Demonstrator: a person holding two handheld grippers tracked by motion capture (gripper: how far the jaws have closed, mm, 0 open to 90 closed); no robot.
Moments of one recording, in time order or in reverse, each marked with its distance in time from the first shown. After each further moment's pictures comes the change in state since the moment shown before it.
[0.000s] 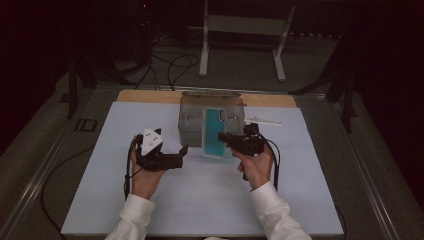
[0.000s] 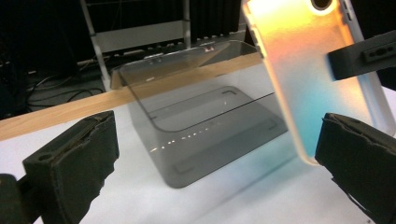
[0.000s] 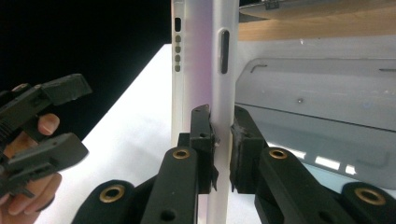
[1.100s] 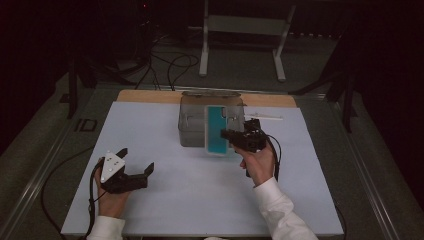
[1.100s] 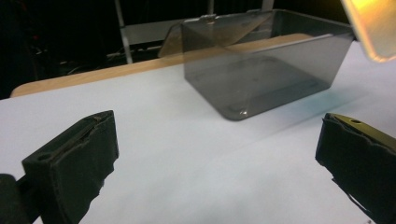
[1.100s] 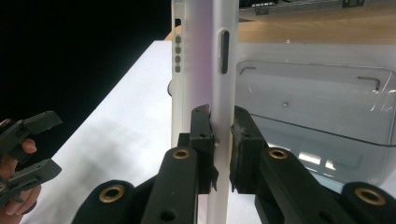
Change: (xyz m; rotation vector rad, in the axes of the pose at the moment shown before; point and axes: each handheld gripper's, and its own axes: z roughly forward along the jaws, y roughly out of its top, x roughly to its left) left arm 0.052 -0.075 -0.059 -0.010 0.068 -0.028; right arm 0.004 0.014 -0.006 0.030 -0.051 -0.036
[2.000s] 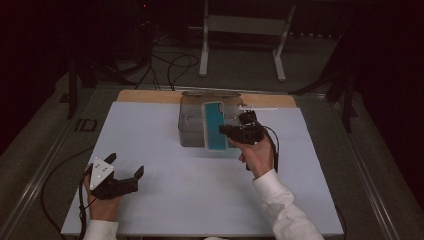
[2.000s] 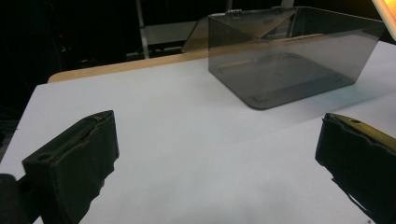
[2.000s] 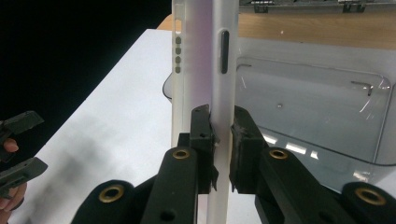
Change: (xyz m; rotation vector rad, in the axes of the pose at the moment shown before) left arm 0.012 -0.016 -0.014 -0.012 0.062 -0.016; right arm 0.006 0.021 0.007 0.072 -0.037 -0.042
